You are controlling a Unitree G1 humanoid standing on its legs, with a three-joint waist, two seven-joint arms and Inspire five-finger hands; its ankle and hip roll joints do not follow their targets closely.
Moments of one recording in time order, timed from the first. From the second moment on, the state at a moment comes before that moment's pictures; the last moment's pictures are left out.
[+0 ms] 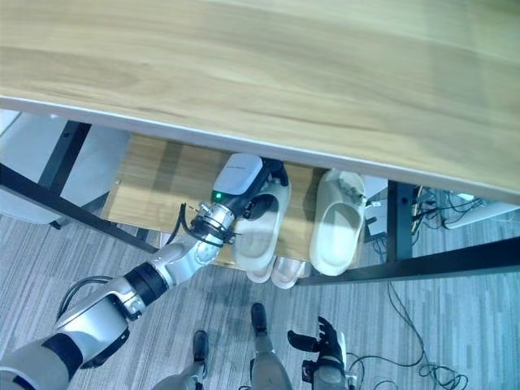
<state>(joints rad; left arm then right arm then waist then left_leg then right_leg) -0.84 0.15 -0.79 0.61 0.51 -0.09 0.52 -0.08 -0.24 0.19 1.18 0.32 -0.25 -0.31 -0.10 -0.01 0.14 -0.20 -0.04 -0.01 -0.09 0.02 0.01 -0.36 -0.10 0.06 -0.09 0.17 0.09</state>
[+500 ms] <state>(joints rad) -0.91 0.12 -0.83 0.70 0.54 -0.10 0.56 -0.07 -0.26 0.19 1.21 0.33 -0.25 -0.31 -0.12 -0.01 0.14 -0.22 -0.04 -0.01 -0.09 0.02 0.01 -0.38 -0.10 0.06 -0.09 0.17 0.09</state>
